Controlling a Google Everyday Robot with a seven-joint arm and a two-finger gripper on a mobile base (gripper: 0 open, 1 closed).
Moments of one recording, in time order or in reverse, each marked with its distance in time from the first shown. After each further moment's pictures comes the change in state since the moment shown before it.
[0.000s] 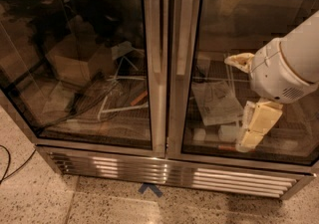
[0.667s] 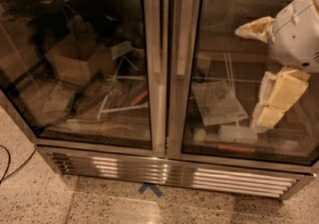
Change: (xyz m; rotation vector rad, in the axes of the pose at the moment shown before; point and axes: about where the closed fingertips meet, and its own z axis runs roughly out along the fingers) arm -0.023 -0.011 -0.064 0.031 -0.017 0.001
